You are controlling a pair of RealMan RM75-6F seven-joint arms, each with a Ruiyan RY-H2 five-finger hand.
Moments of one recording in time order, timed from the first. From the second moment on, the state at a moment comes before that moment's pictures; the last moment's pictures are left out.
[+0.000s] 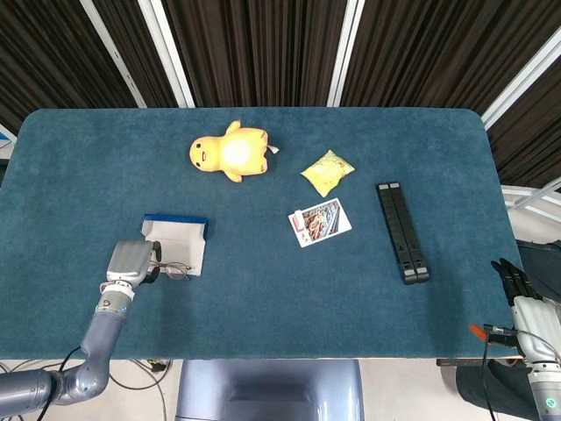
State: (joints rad) left arm -0.65 -1.47 -0.09 -1.64 0.72 1.13 0.63; right arm 0.06 -1.03 0.05 -1.73 -1.40 1.37 0.16
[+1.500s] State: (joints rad) left arm -0.79 -1.65 -0.21 -1.67 0.68 1.11 0.69; right arm 0.06 -1.03 0.05 -1.73 -1.40 1.37 0.16
